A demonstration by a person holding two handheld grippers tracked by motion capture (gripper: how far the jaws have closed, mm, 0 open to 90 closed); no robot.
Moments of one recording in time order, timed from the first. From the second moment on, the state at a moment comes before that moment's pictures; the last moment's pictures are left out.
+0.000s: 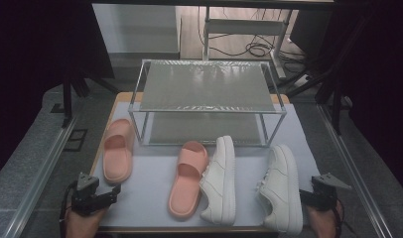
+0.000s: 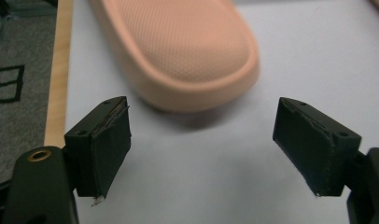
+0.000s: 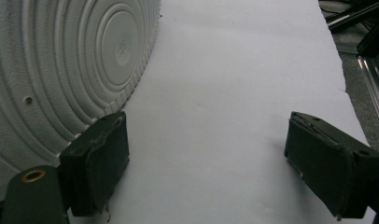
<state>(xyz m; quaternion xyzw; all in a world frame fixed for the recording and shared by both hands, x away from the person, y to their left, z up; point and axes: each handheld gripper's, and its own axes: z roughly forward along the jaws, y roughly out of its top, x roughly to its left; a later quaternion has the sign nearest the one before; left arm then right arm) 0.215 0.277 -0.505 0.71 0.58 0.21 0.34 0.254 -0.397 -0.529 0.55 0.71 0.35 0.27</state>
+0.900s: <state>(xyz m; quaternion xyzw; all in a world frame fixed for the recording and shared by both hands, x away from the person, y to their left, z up) 0.278 0.273 -0.489 0.71 0.58 0.20 0.35 0.254 -0.397 -0.529 0.55 0.71 0.35 0.27</state>
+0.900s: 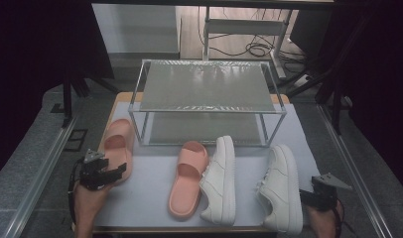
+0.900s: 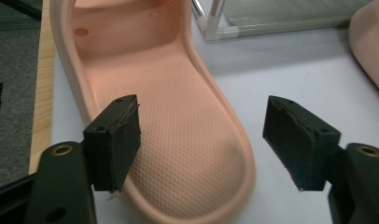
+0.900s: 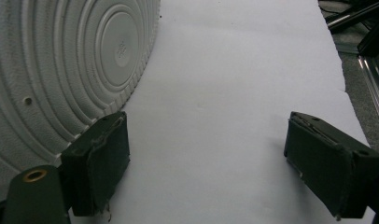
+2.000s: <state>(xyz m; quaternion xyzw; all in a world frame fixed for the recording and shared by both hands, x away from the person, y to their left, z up) 0.352 0.255 -0.484 0.72 0.57 0.21 0.32 0.254 -0.398 -0.530 0.55 0.70 0.35 0.27</state>
